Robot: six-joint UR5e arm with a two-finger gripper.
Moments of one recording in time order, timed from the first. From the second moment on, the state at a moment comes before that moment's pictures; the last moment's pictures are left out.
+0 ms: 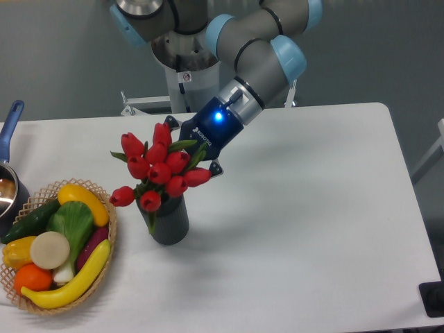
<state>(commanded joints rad) 2.63 -1.66 -1.95 -0.89 0.33 1.11</state>
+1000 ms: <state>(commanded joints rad) 2.67 -1.56 -1.86 -0.89 0.29 0.92</state>
